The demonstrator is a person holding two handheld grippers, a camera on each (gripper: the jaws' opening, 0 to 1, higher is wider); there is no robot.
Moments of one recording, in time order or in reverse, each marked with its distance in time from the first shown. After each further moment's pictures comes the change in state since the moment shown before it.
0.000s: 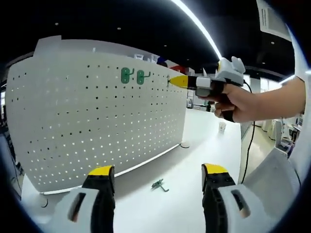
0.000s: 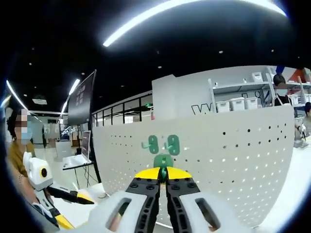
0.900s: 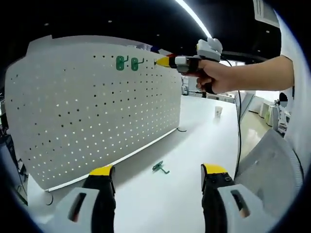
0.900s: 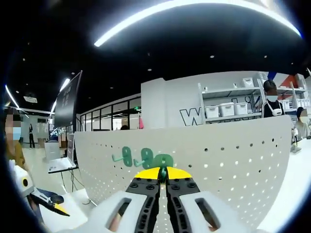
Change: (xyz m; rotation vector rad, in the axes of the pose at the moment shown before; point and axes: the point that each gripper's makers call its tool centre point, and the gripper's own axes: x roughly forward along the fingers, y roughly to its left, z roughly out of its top) left arm -0.017 0.000 -0.032 0.079 0.112 -0.031; right arm 0.031 -0.041 0.017 -0.024 -0.028 -0.102
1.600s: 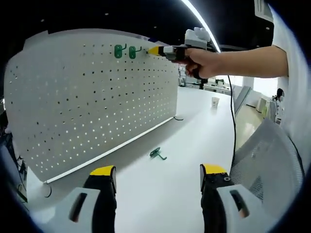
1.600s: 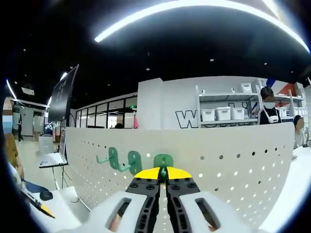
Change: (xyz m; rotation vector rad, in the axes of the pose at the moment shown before) left arm -0.008 0.000 -0.026 -0.009 0.063 -0.023; right arm 0.021 -0.014 0.000 -0.068 -0.009 -0.043
